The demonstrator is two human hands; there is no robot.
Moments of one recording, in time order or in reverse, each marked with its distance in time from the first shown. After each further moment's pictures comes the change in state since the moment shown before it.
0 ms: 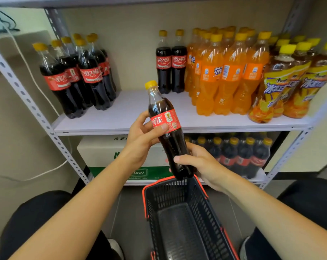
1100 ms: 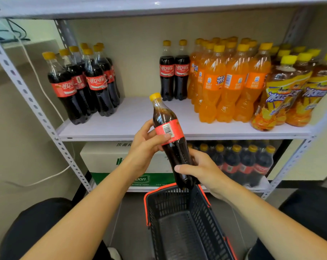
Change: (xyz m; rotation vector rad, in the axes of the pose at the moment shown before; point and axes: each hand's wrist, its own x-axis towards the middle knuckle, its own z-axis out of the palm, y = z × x) left_hand -0.001 -0.001 -0.003 0.035 -0.027 -0.045; right_hand 0.004 0.006 0.001 -0.090 0.010 -0.076
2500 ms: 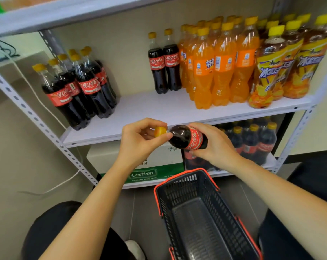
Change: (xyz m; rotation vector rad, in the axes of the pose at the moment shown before) left_hand -0.022 0.029 0.004 0.613 0.062 0.321; right_hand 0.013 0.028 -0.041 -0.630 0.338 -0.340
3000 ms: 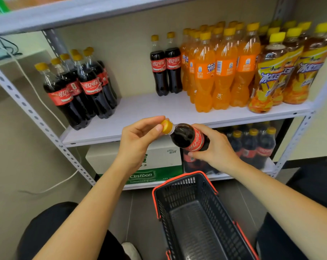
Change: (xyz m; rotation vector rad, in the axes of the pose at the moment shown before) left_hand 0.002 -0.003 0.001 -0.523 -0.003 -0.143; right_hand 0.000 -0.006 -0.005 0.165 -0.001 0.043
